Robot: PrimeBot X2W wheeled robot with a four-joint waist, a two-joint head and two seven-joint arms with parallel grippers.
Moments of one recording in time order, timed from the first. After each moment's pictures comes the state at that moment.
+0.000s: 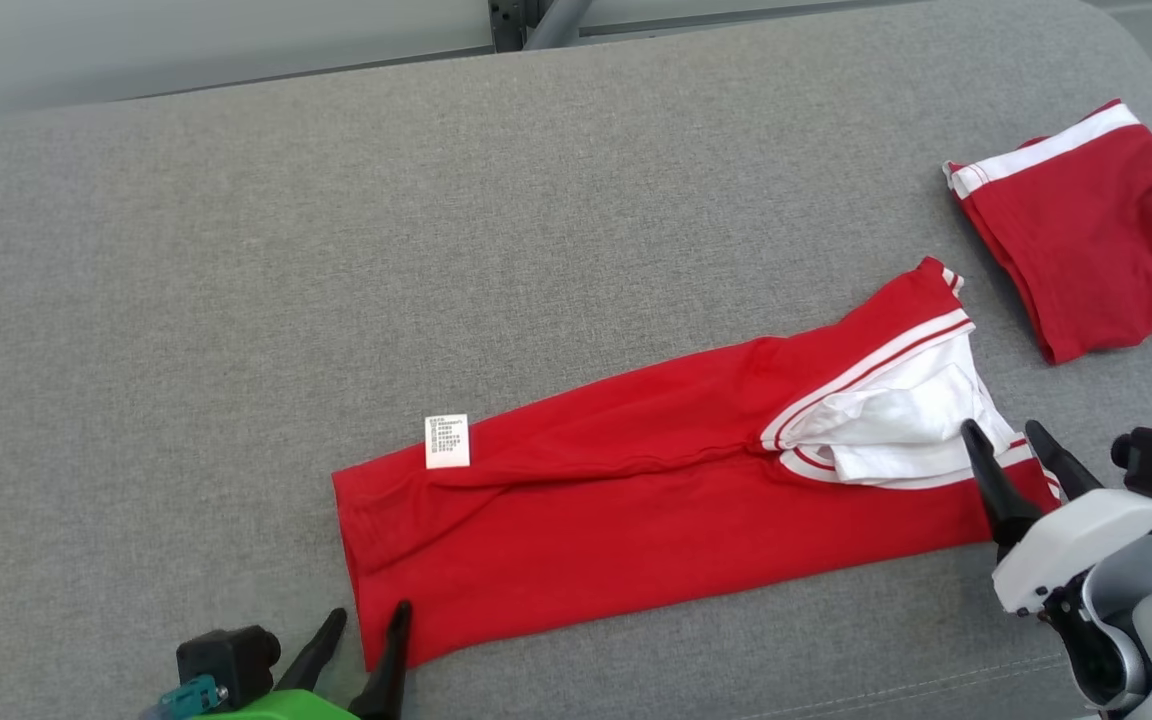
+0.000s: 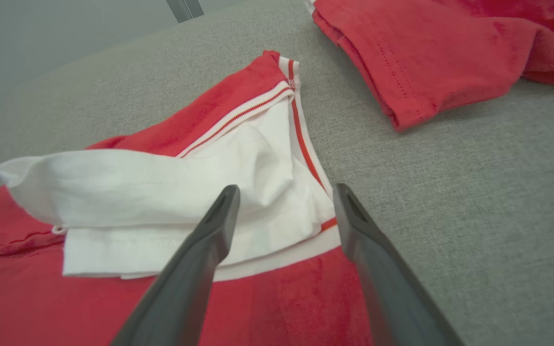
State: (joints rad) left arm 0.07 0.31 -0.42 0.04 -0.75 0.08 0.07; right arm -0.19 -0.32 0.12 0.34 0.58 0.13 -0.01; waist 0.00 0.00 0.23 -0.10
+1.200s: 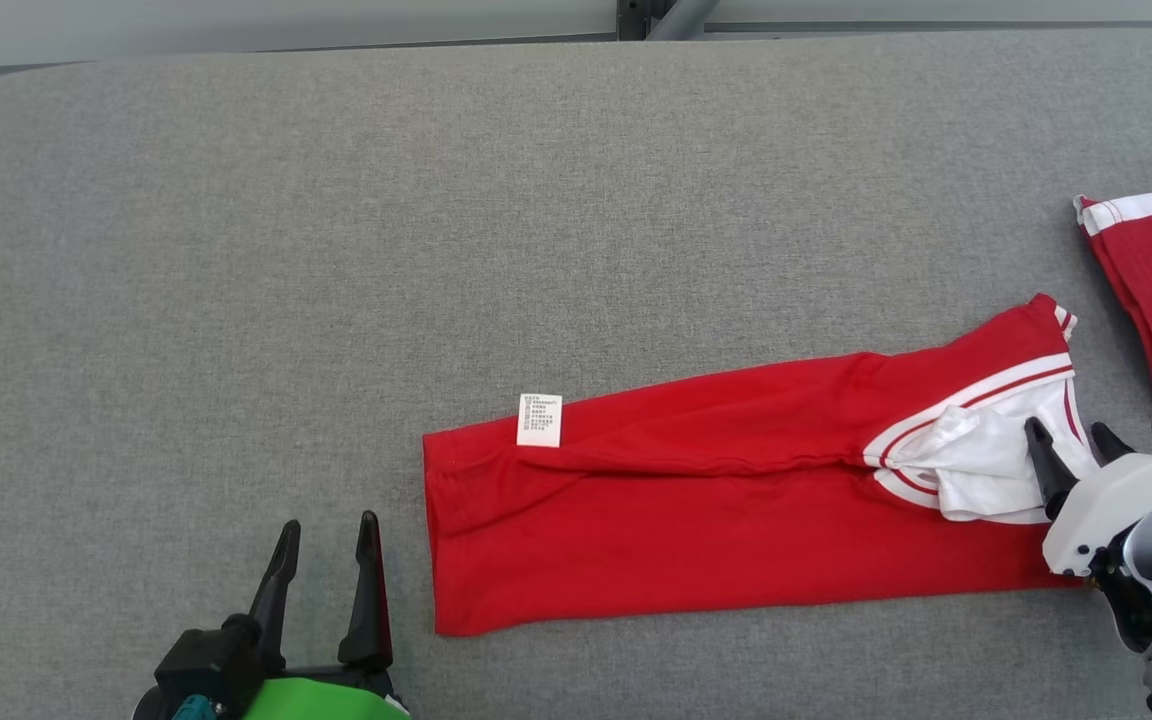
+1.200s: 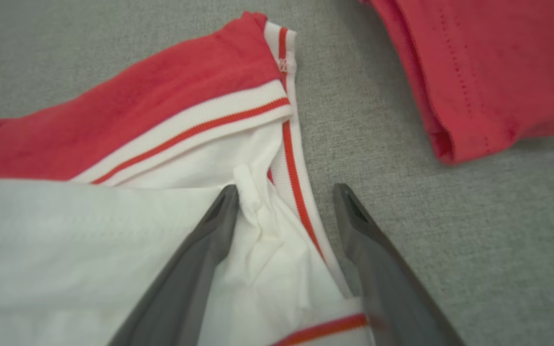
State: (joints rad) left arm 0.07 0.08 -0.21 0.11 -0.39 0.02 -0.26; right arm -0.36 -0.36 0.10 0.72 0.50 0.13 -0.01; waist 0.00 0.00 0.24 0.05
